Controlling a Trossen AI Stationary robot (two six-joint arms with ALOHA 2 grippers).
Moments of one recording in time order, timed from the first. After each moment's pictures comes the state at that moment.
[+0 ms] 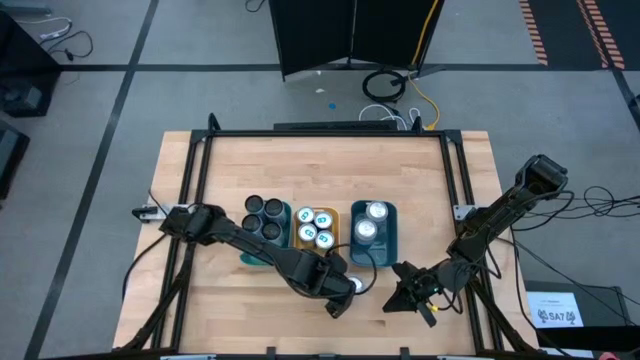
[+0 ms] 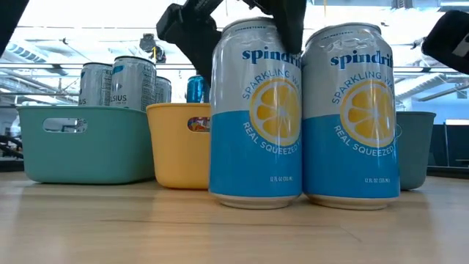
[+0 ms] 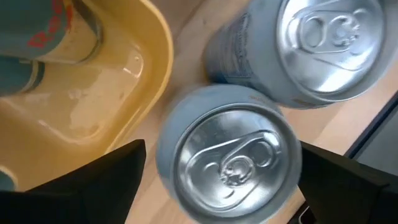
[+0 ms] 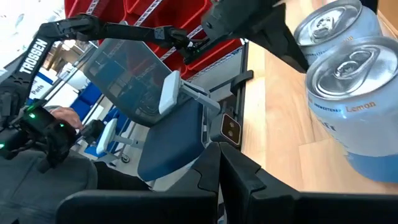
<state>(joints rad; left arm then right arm) -0.41 2.25 2.09 -1.14 -0.06 -1.08 0.79 1.32 0.48 0.62 0.25 0.88</state>
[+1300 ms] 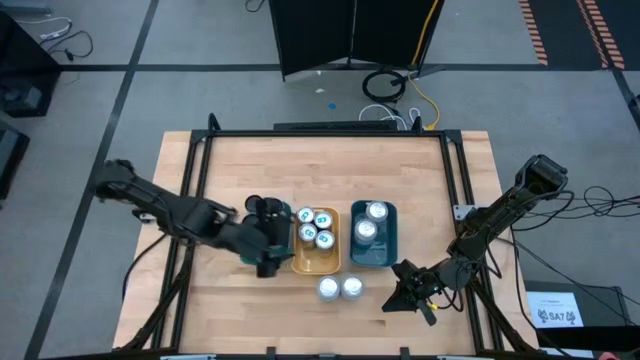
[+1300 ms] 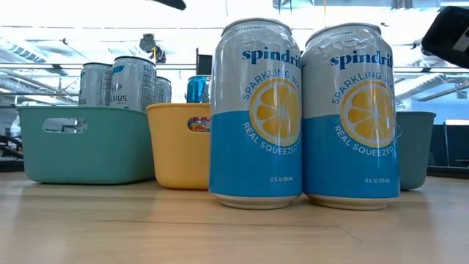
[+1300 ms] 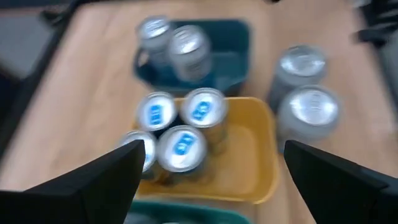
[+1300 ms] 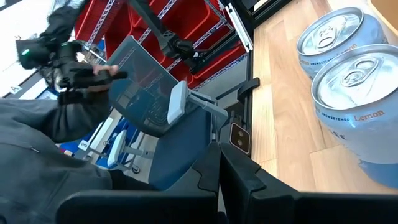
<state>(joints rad) -0.42 1.40 1.31 -0.74 -0.42 -0.24 0.78 1.32 0.48 0.66 0.26 0.92</state>
